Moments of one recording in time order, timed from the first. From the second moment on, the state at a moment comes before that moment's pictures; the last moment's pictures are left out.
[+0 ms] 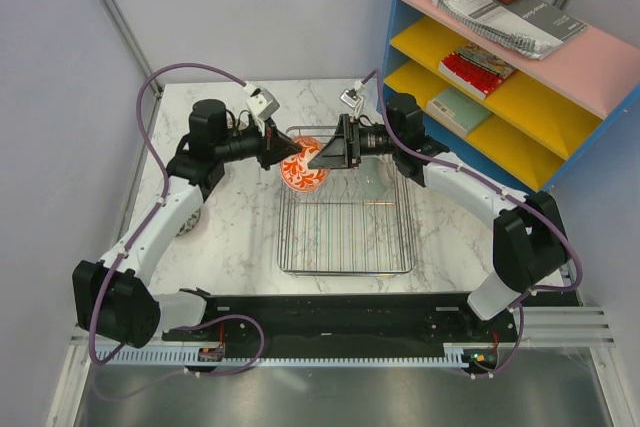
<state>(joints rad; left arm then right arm) -0.29 1.27 1.08 -0.13 0.80 0.09 0.51 1.62 1.20 0.22 -1.02 0.85</state>
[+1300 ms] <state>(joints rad) -0.30 1.27 1.09 -0.13 0.72 0.10 0.51 1.62 1.18 0.02 -0.77 0.68</state>
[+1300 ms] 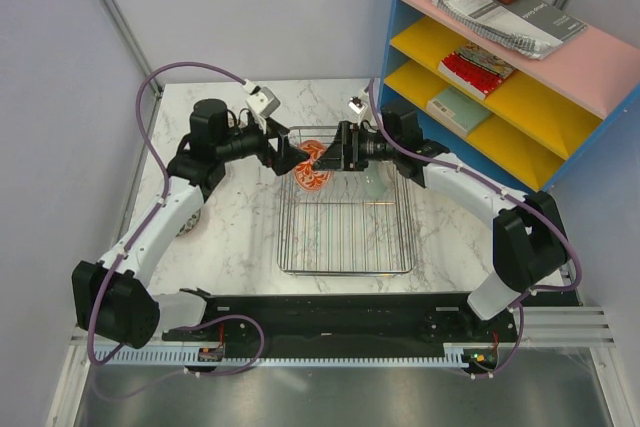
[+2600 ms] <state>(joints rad) 0.11 0.94 0.94 -0.49 0.21 0.23 0.84 1.75 1.54 -0.47 0.51 0.17</state>
